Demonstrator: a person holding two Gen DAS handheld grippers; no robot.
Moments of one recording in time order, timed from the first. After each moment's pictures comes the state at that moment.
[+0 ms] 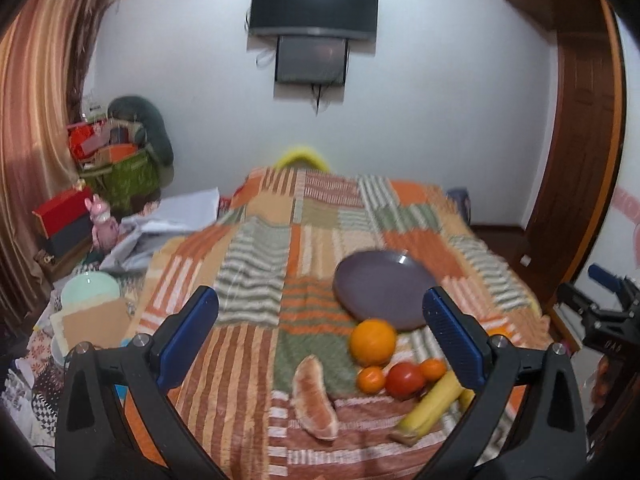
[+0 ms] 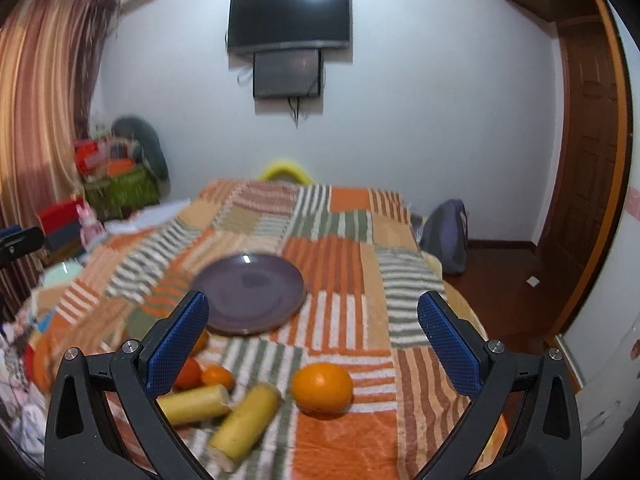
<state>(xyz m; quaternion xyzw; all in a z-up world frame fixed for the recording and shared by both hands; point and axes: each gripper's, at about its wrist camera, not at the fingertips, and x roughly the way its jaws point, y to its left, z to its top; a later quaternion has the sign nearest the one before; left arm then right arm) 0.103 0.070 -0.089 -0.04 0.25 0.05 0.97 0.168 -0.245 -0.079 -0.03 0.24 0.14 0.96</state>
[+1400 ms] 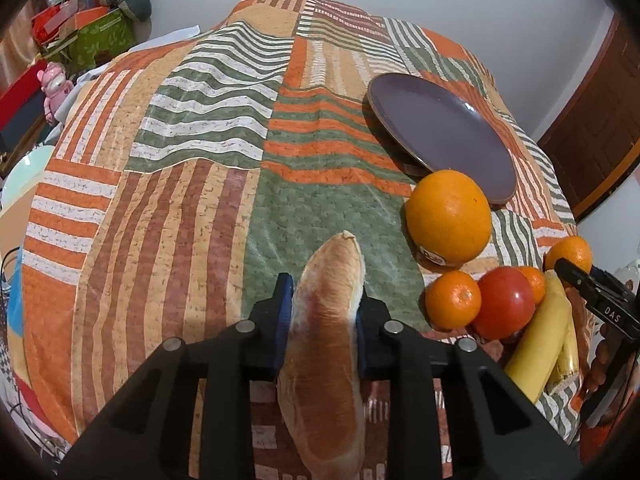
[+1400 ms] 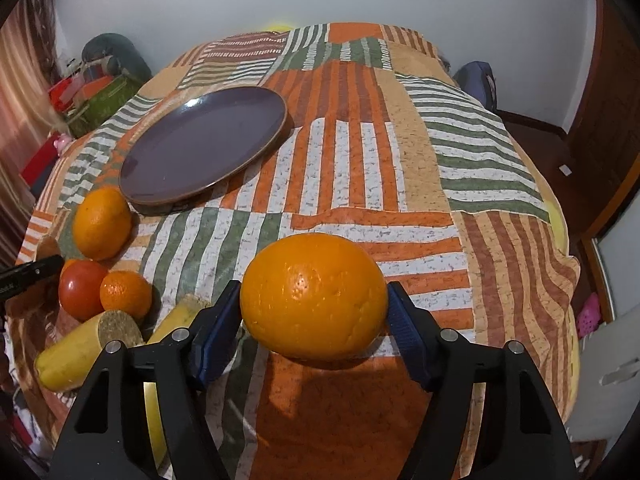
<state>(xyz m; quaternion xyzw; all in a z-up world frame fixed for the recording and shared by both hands) 0.196 0.097 -0.249 -0.12 0.48 0.02 0.87 0.241 -0.247 -0.199 0.00 0.46 0.16 0.87</state>
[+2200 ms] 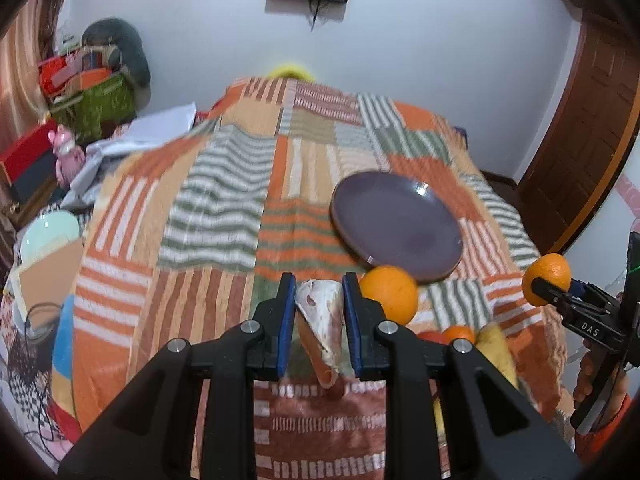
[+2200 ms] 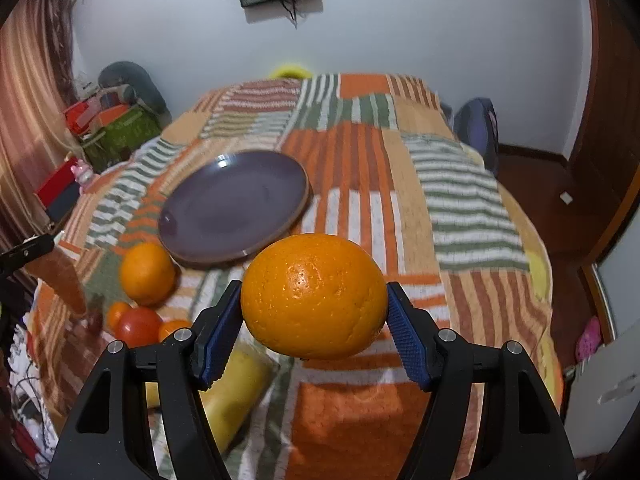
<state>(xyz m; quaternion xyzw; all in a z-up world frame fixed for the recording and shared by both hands) 0.175 0.081 -0.150 -0.09 0.37 0.01 0.92 0.233 -0.244 -0.143 0.01 0.40 0.18 0.90</state>
